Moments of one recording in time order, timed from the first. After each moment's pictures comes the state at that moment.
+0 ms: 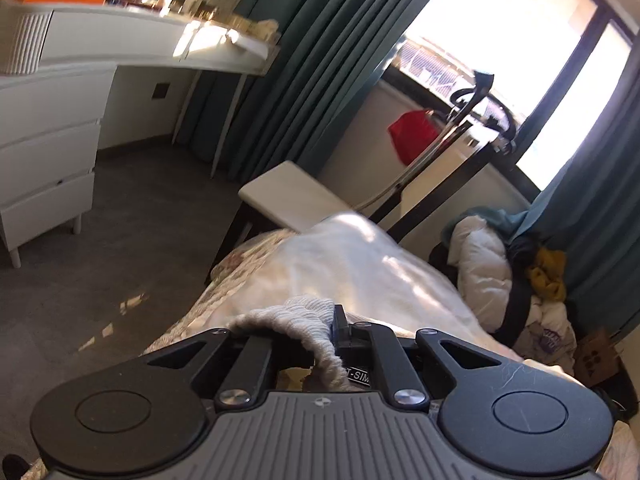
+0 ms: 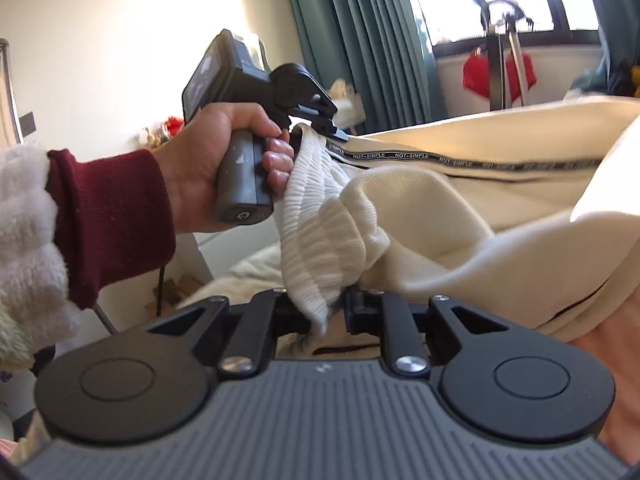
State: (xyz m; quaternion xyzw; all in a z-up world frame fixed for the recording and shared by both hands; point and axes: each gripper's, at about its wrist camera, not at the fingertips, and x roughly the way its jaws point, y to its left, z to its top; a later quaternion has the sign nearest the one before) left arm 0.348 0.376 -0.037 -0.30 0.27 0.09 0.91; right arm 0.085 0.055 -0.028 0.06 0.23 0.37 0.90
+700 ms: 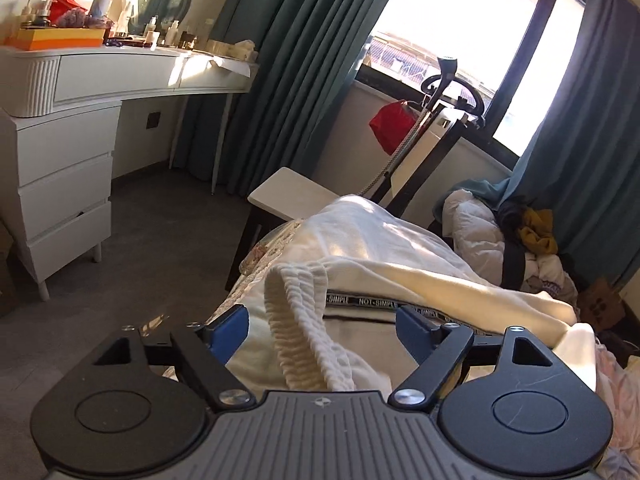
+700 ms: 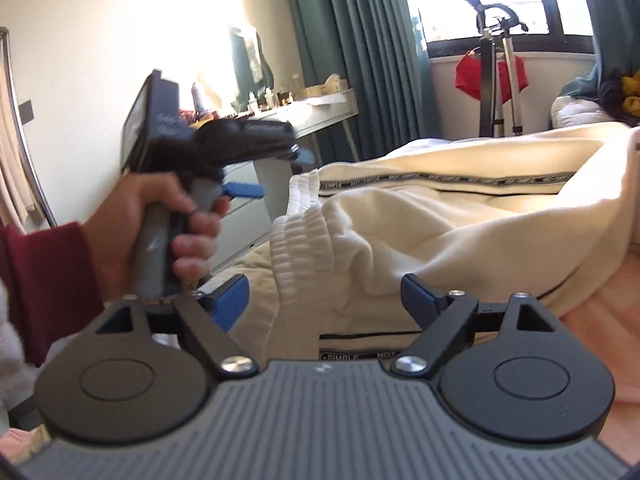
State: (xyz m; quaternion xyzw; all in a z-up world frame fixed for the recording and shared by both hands) left arm 0.192 0.360 -0.004 -0.22 0.26 0.07 0.94; right arm 0.045 0.032 0.015 0.04 0.23 0.35 0.91
